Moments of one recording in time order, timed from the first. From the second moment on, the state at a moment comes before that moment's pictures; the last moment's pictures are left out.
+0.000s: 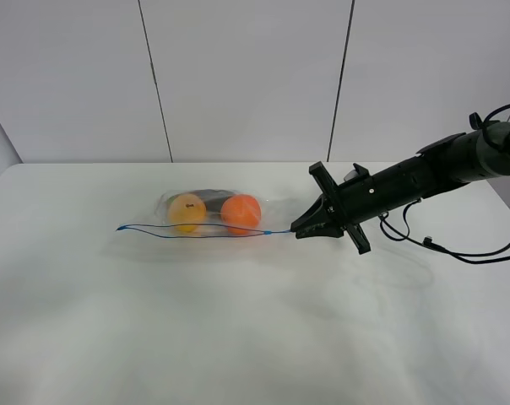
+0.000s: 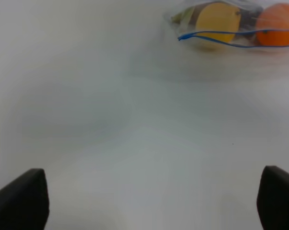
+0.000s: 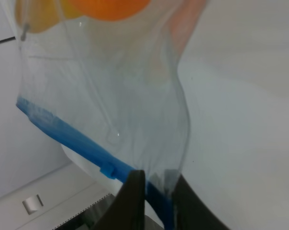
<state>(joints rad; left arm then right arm) 0.04 -0.01 -0.50 -0.07 1.06 0.07 0.09 2.07 -1.20 1.18 1.02 -0.39</state>
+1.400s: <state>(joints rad) 0.04 -0.01 -0.50 -0.07 1.06 0.07 0.06 2.03 -1.20 1.28 1.18 -0.54</state>
